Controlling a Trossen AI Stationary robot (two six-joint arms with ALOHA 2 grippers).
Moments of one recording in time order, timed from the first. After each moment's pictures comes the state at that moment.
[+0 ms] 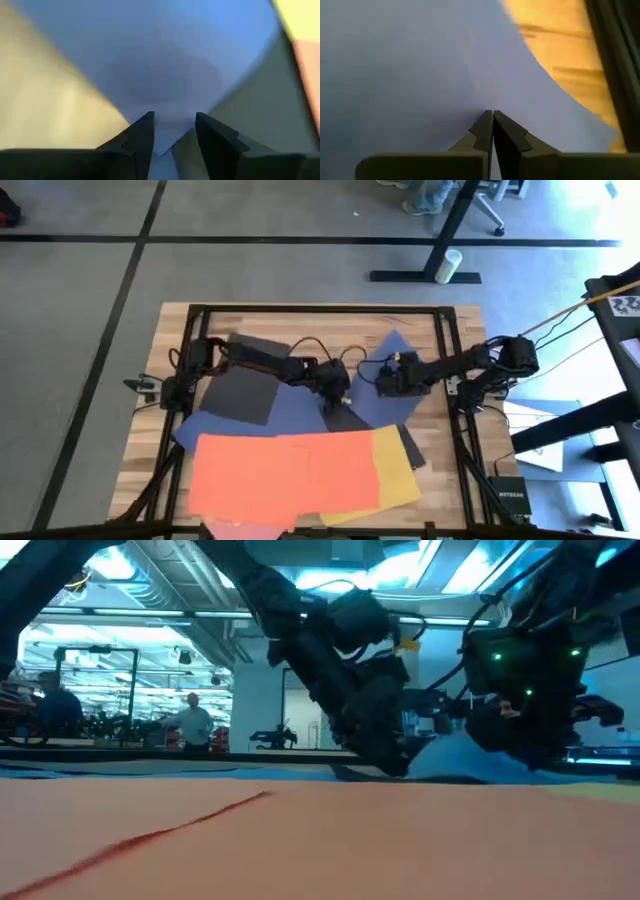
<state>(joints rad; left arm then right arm) 0.08 2.15 1.40 -0.11 0.10 -0.02 -0.06 1.55 0.62 -0.79 0.66 1.50</state>
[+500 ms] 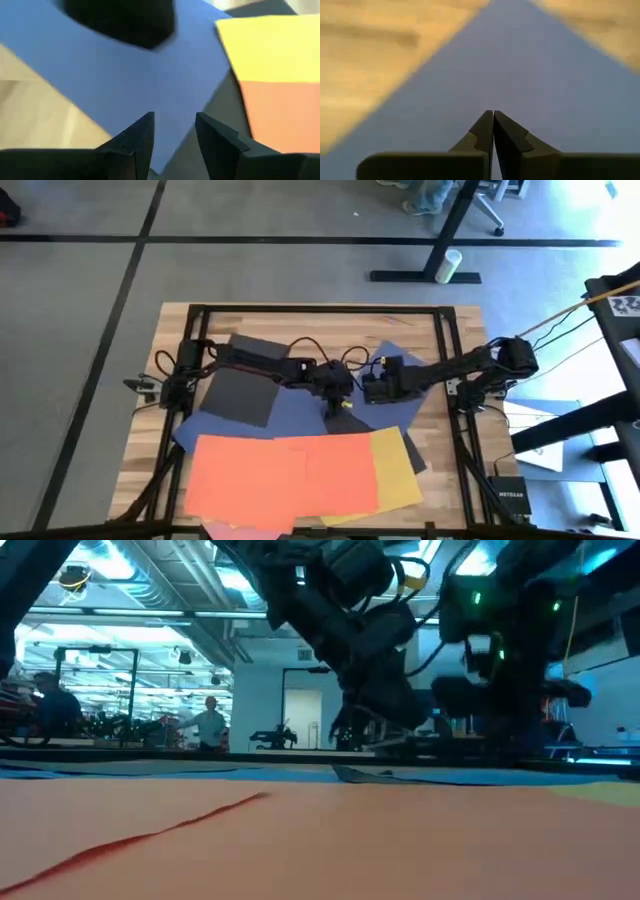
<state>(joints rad) 0.05 2.06 1.43 -0.13 0.06 -0.03 0.03 1.60 0.77 -0.80 0.45 1.50</state>
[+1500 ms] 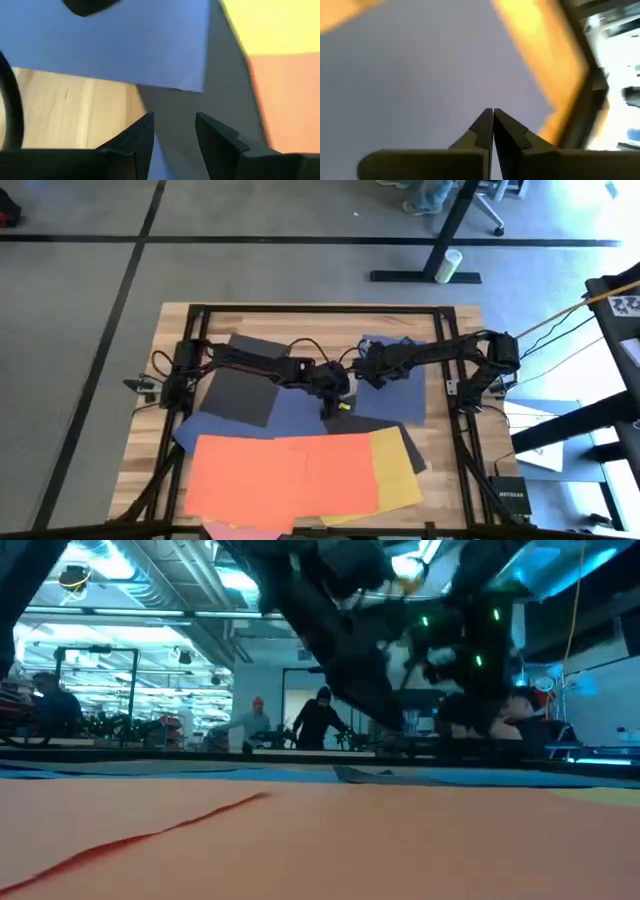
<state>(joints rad) 0.02 1.96 1.42 -0.33 0.01 0.07 -0.11 1.68 1.07 -1.11 0.63 0.73</state>
